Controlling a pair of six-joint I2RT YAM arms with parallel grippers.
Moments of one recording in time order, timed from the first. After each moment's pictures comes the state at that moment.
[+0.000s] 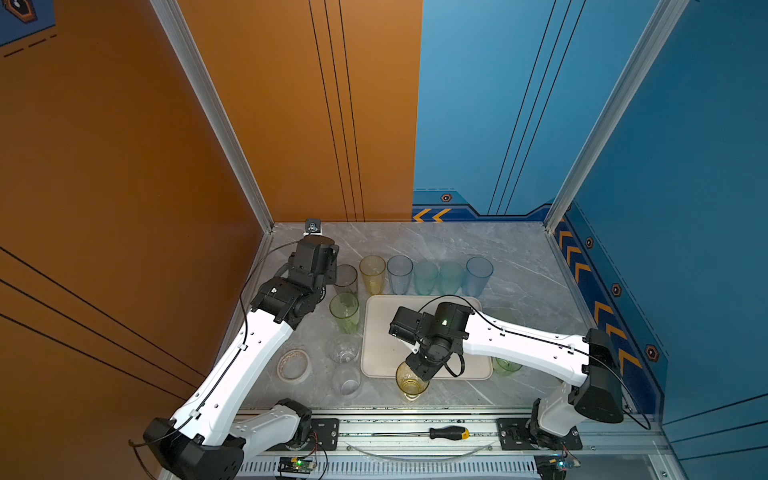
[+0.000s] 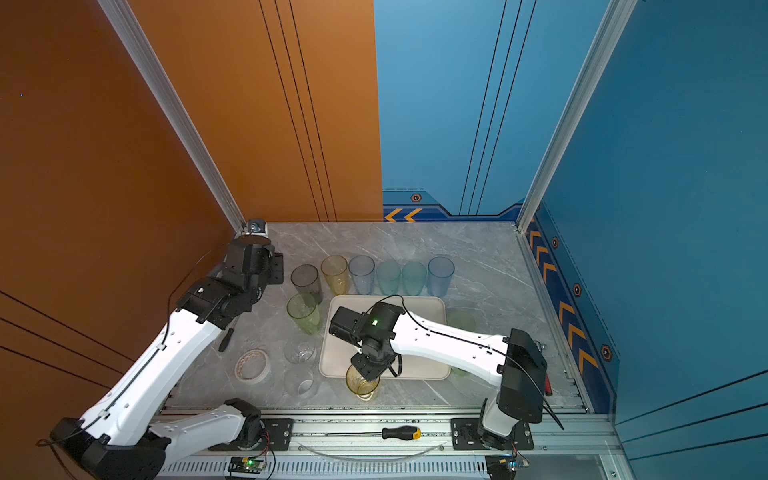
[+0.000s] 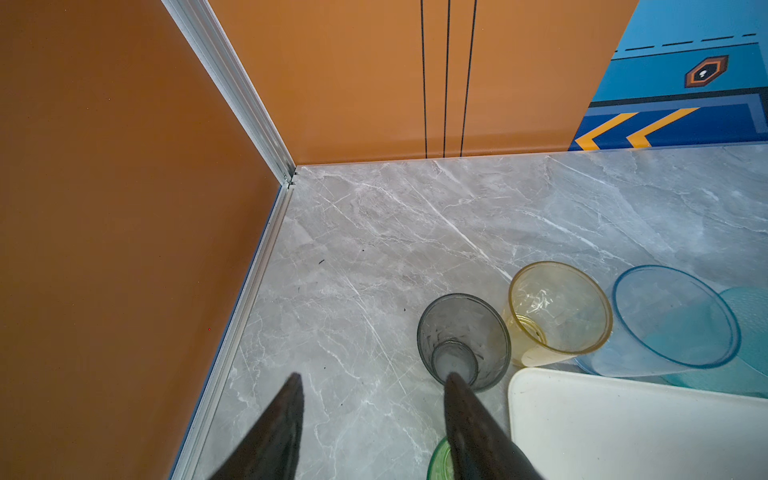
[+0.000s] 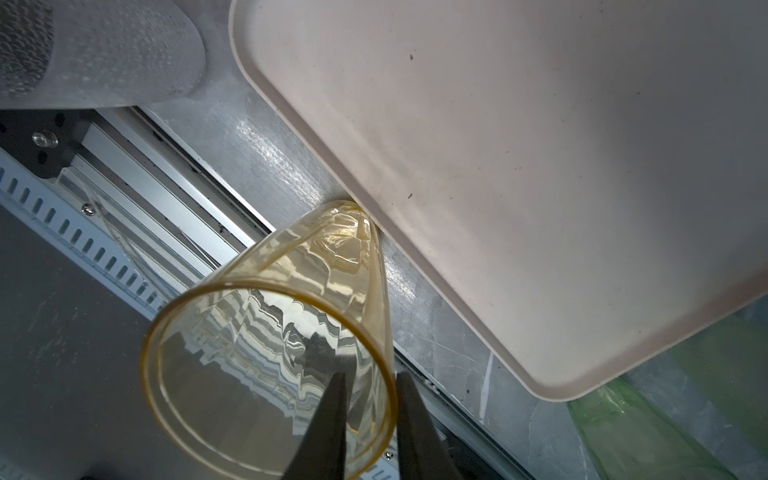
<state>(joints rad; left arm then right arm) -0.41 1.14 1.27 -0.75 -0.57 -0.18 1.17 1.63 1.44 -1.24 -0.02 0.37</state>
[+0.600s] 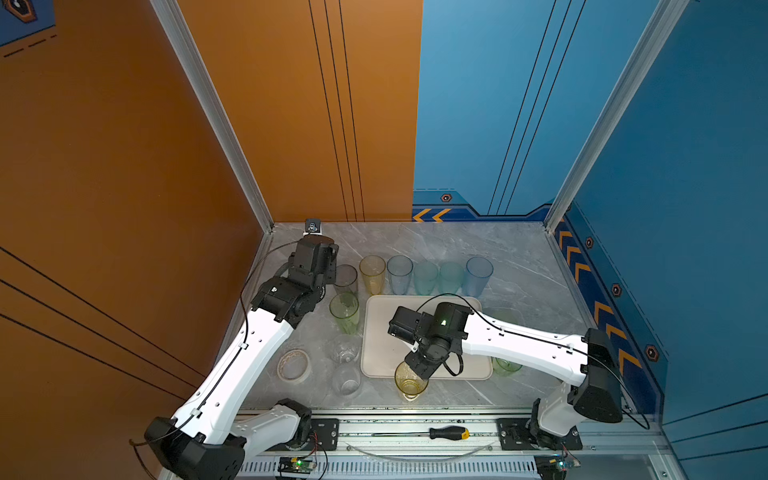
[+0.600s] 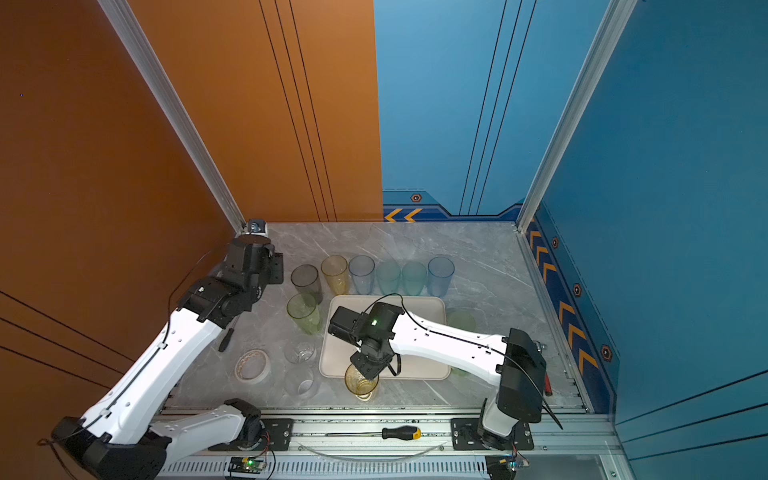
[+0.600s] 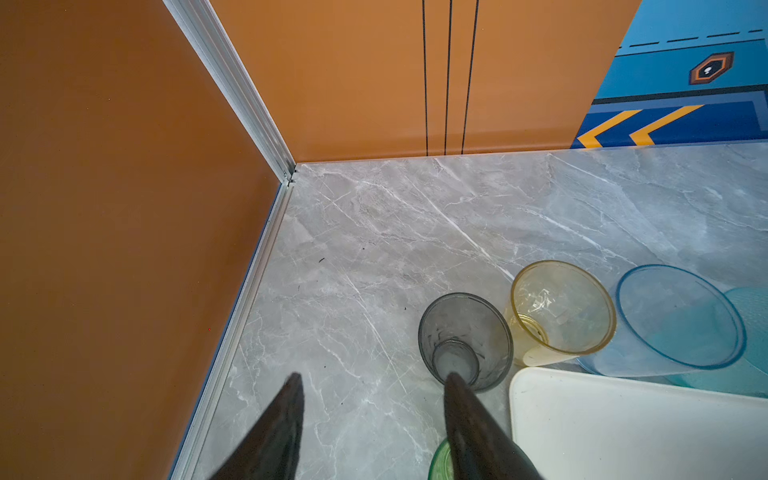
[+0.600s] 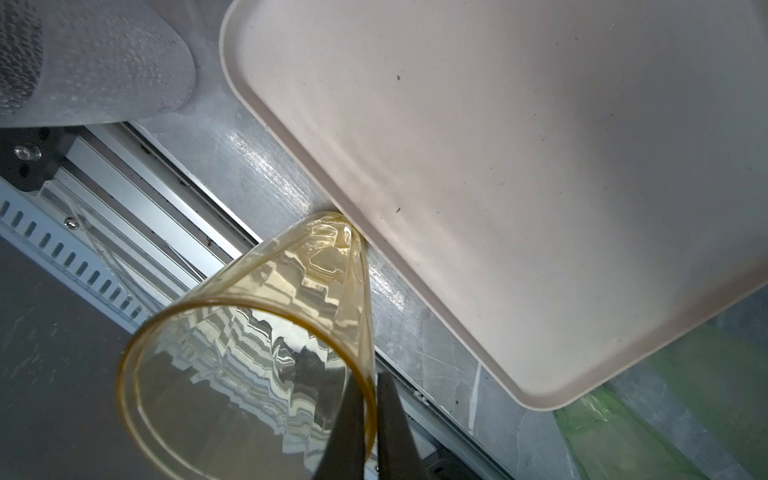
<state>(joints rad) -0.40 1.14 1.27 -0.75 -0.56 -0.18 1.17 1.63 1.44 -1.23 0.02 0.36</state>
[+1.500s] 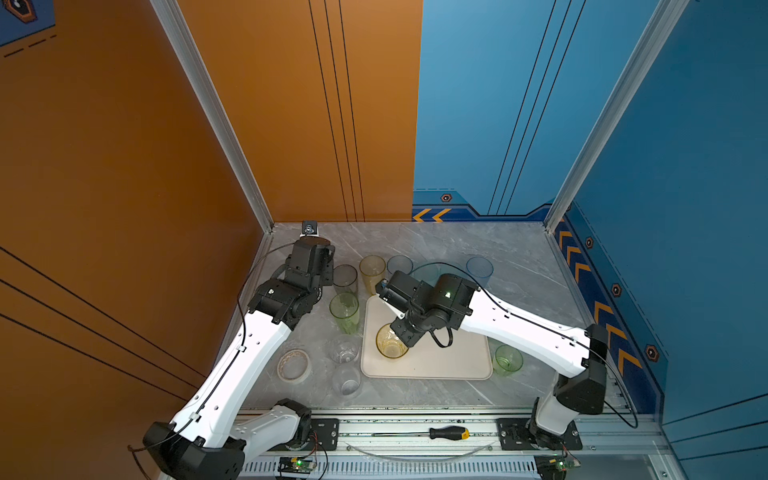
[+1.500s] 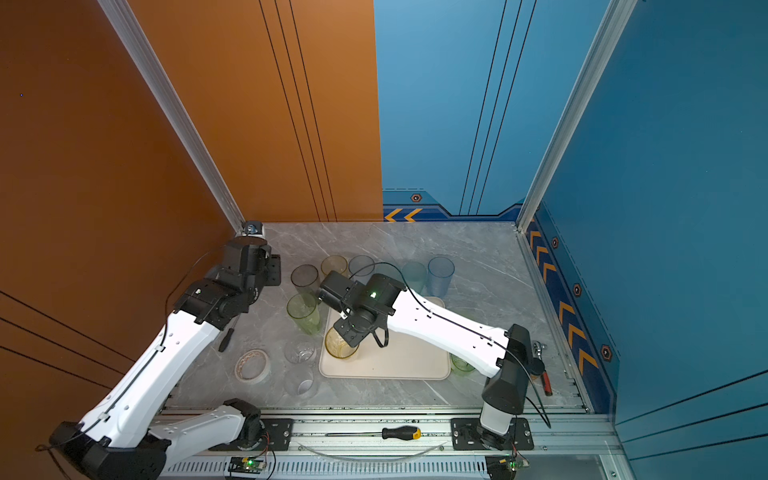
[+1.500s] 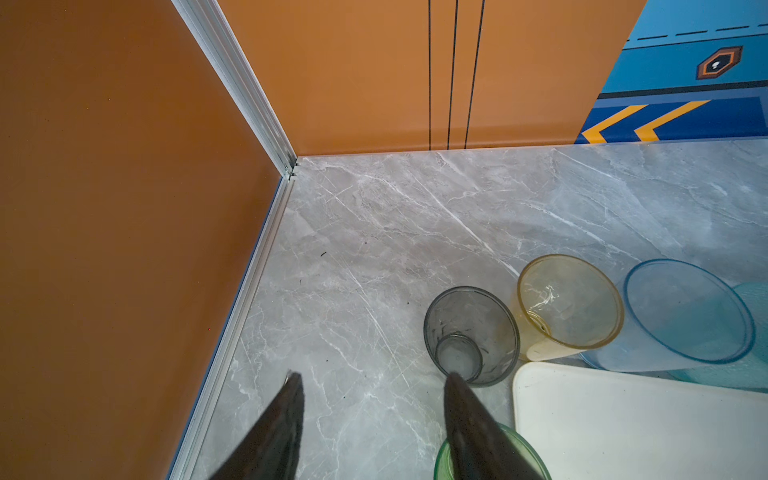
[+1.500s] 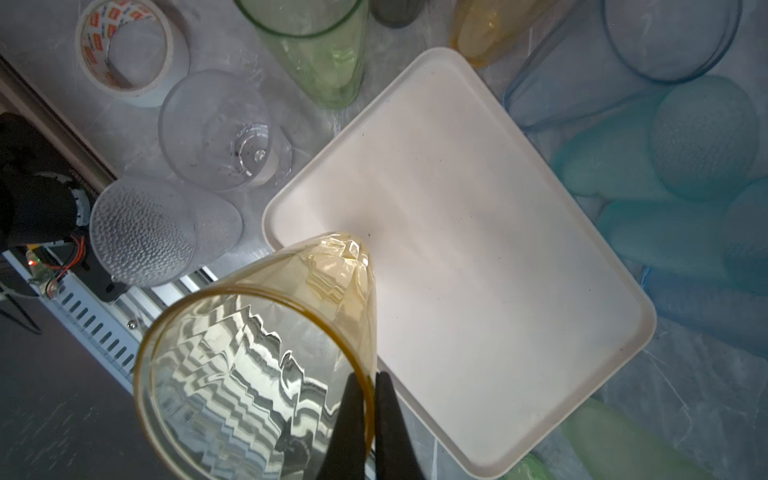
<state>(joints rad) -0.38 1.12 1.26 -0.75 -0.54 -0.18 1.08 1.75 1.82 -1.24 0.13 0.25</state>
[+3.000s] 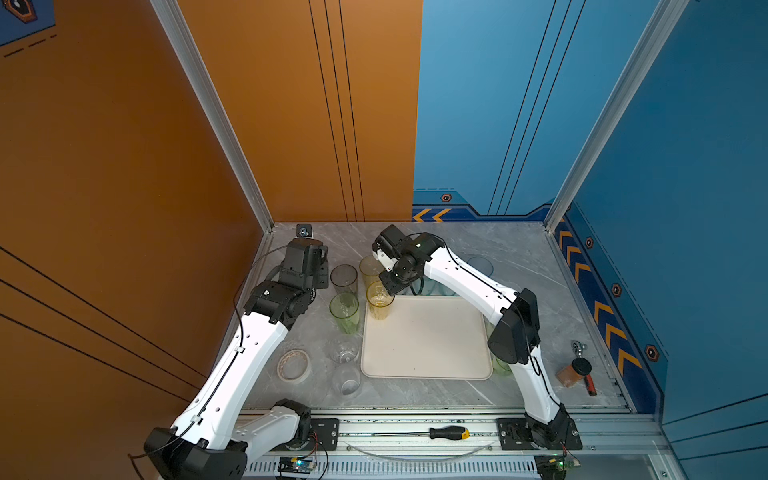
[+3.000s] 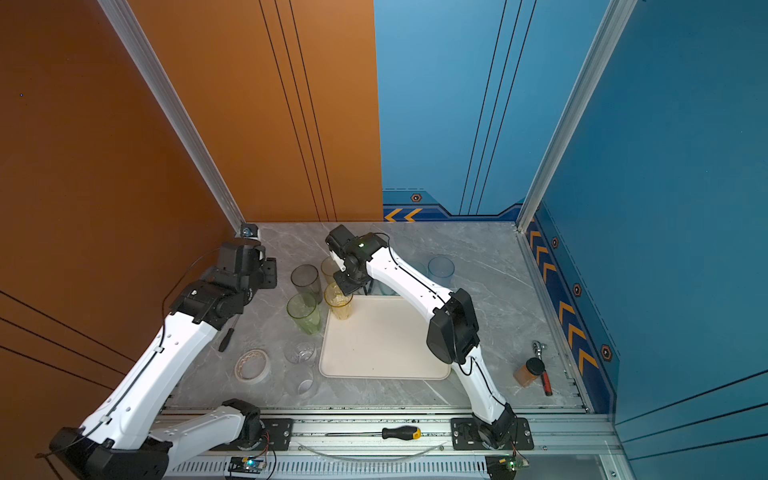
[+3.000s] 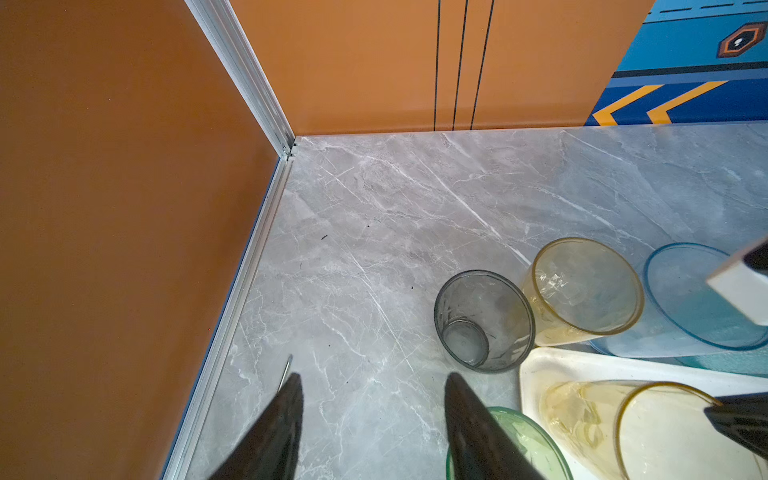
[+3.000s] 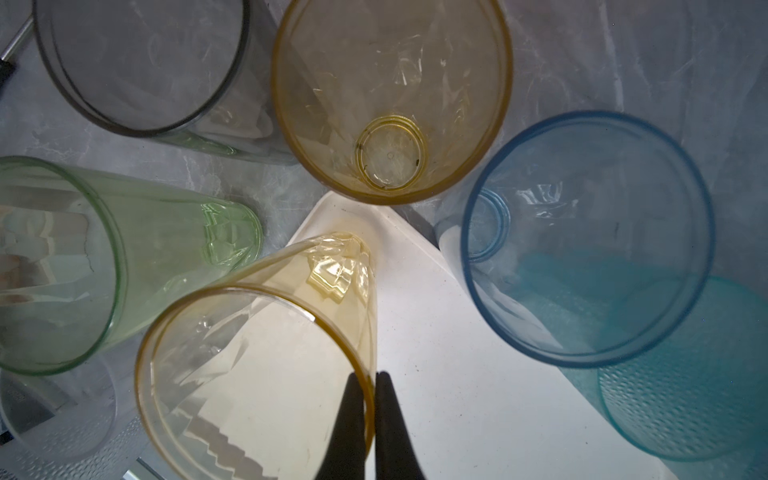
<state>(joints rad) -0.31 1.11 1.23 -0.77 -0.47 -0.17 0.80 2.19 2.22 -1.18 -0.01 0.16</state>
